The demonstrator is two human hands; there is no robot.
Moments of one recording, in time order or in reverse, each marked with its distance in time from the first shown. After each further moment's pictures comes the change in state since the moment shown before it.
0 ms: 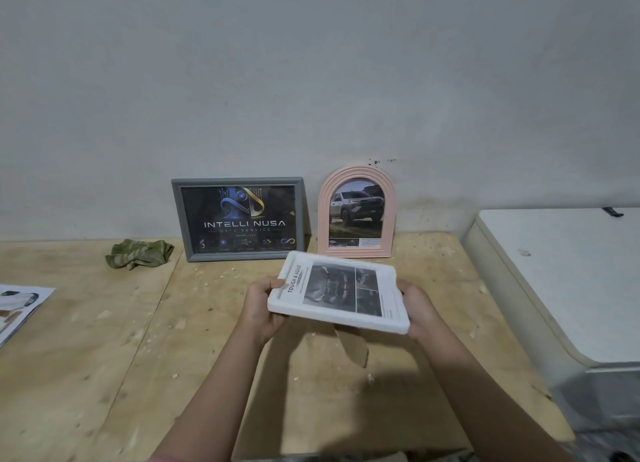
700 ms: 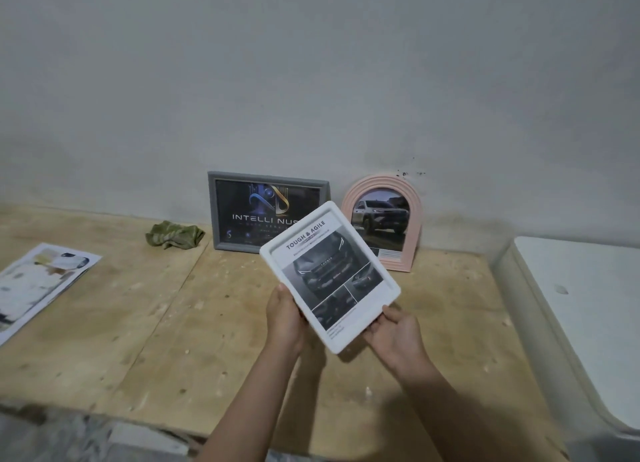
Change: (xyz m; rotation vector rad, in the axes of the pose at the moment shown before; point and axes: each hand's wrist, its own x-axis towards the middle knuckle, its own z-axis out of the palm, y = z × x) left_hand -0.010 -0.044 0.034 0.052 0.406 0.355; right_hand -0.008 0.026 0.014 0.385 -0.190 0.086
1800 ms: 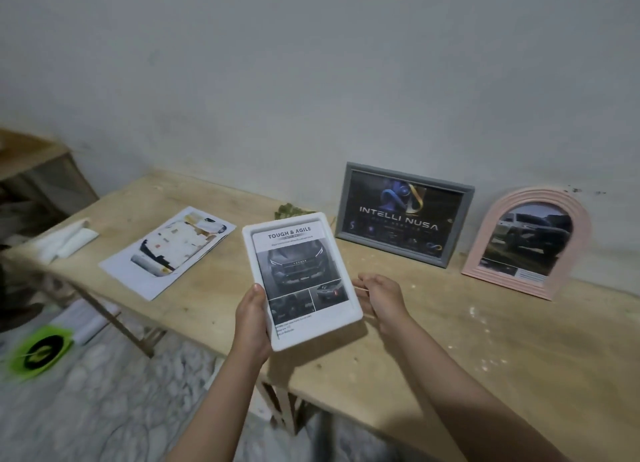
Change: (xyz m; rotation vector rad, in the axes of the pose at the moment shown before) left_hand 0.018 0.110 -0.253 -0.132 0.180 0.080; right_hand 0.036 0.186 0.171 -0.863 -0.127 -0.096
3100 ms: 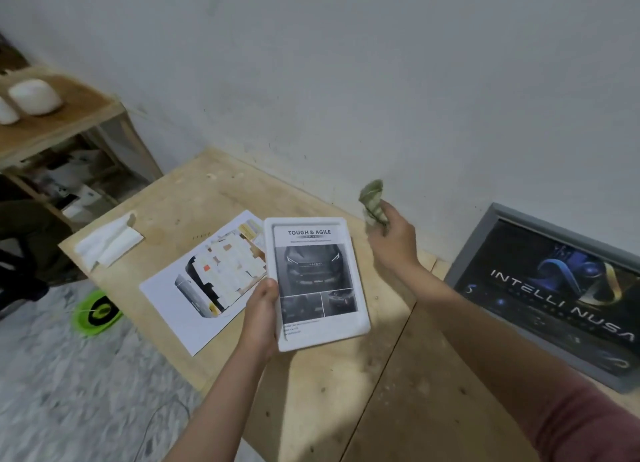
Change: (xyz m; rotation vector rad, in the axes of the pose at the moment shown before) left_hand 0.217 0.112 -0.060 0.193 0.171 -0.039; right_hand 0.222 -0.095 0.243 -0.572 -0.112 -0.634
